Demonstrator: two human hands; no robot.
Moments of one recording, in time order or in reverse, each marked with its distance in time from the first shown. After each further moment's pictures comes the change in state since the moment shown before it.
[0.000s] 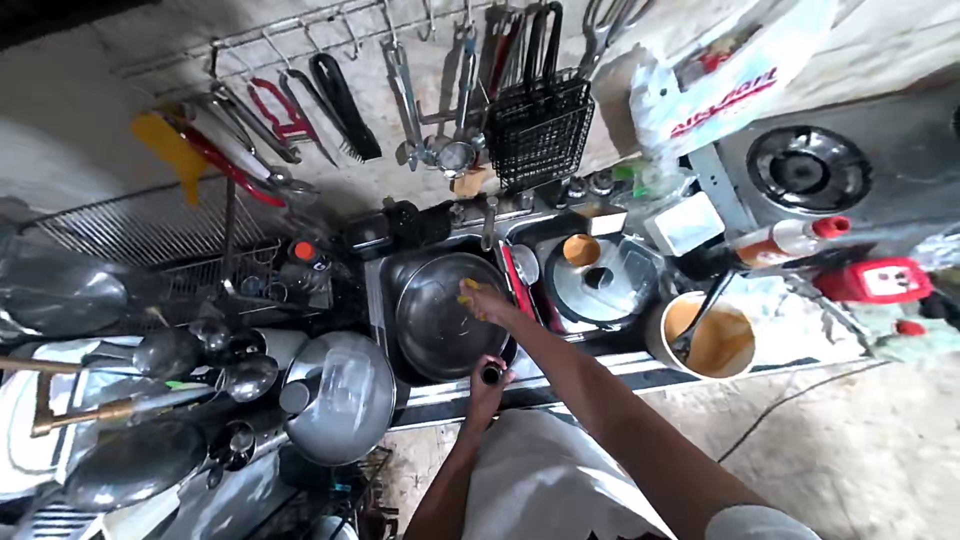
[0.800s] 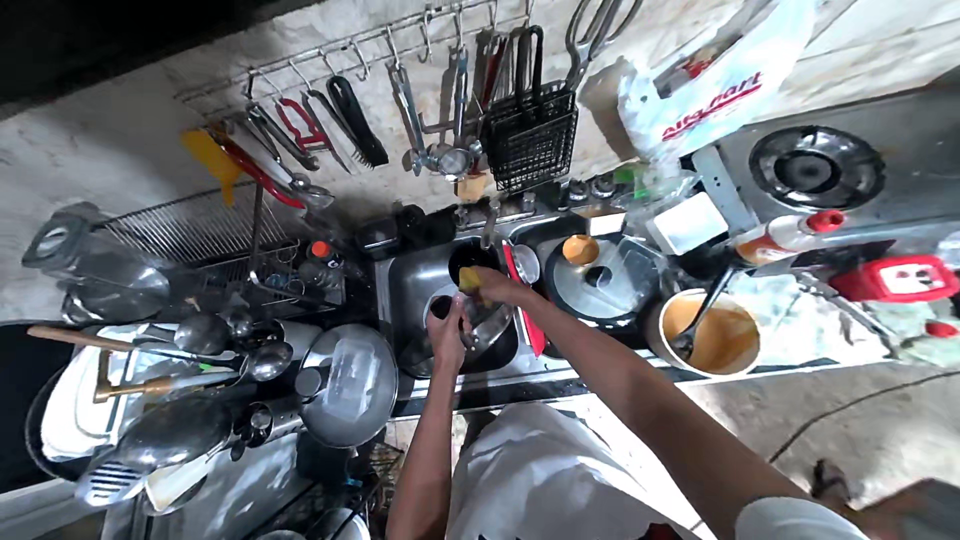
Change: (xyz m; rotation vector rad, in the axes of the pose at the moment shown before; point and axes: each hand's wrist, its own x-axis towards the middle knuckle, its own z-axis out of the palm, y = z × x) left_hand 0.081 0.156 -0.008 -0.250 0.376 -0.046; right_hand -0.018 -0.026 -0.036 -0.594 -0.133 -0.384
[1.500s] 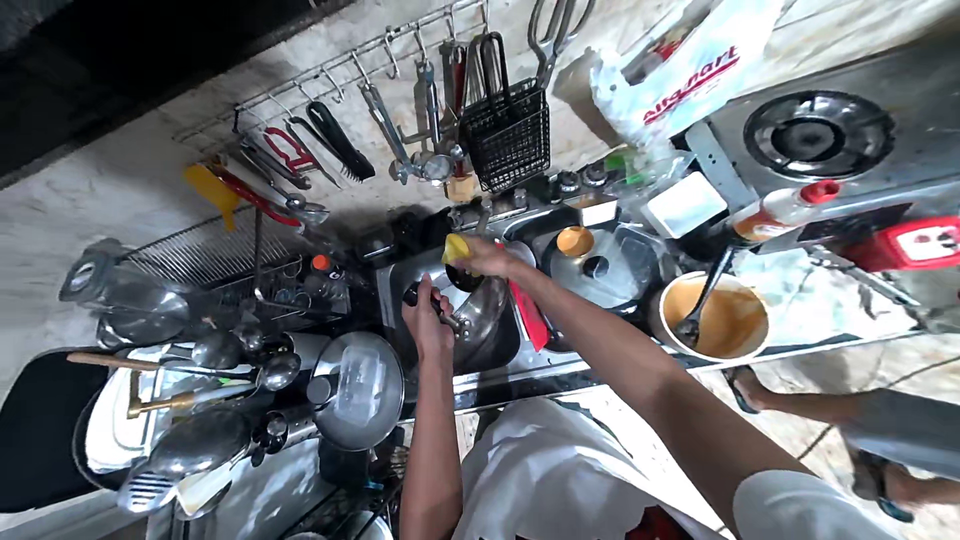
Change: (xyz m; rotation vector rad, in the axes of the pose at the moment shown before) left_hand -0.004 0.075 0.045 -0.096 0.196 0.010; right_hand -0.009 -0.073 -0.049 0.086 0.062 -0.220
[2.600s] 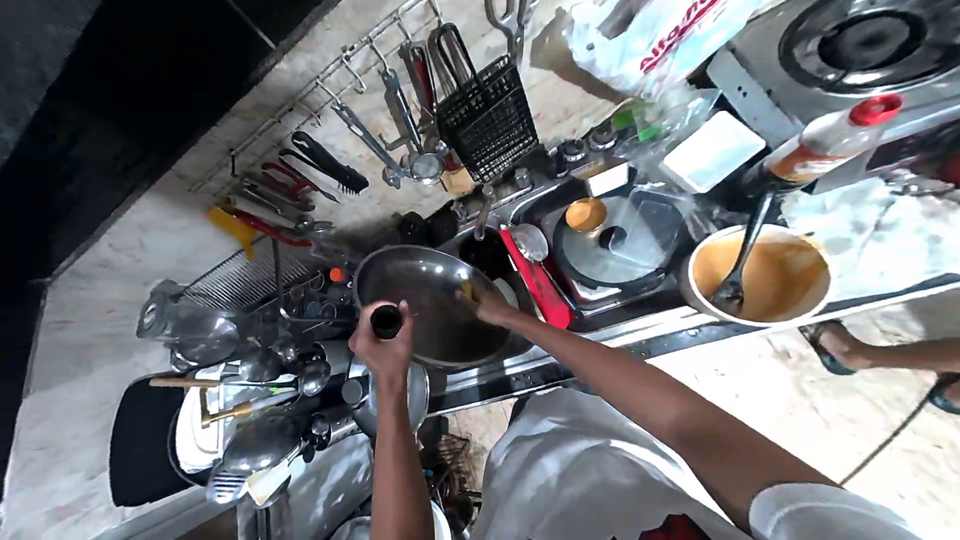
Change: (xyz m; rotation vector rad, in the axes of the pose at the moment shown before) left_hand -0.012 0.080 -0.057 1.069 -0.150 1.096; right_hand -0.056 0.063 0.108 -0.005 0.100 0.158
